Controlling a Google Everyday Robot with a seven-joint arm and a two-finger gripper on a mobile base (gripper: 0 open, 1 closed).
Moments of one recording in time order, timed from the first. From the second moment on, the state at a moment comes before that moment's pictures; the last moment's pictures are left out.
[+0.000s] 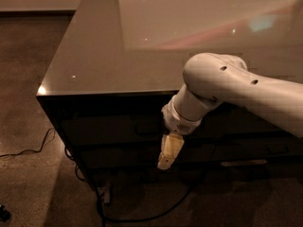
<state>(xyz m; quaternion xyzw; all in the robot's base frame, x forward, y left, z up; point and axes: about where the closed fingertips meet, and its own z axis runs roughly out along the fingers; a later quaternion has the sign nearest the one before) 0.478 -0.043 0.732 -0.65 0.73 0.12 0.16</state>
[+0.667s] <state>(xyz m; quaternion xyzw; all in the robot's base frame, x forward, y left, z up) 0.507 -0.066 0.718 -0.63 0.75 0.11 0.17</state>
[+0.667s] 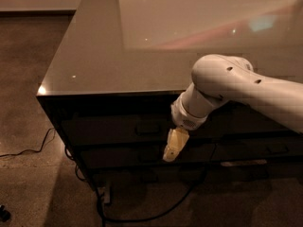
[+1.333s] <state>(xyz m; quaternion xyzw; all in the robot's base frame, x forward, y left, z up) 0.533 -0.065 0.696 -0.63 0.75 0.09 0.17</state>
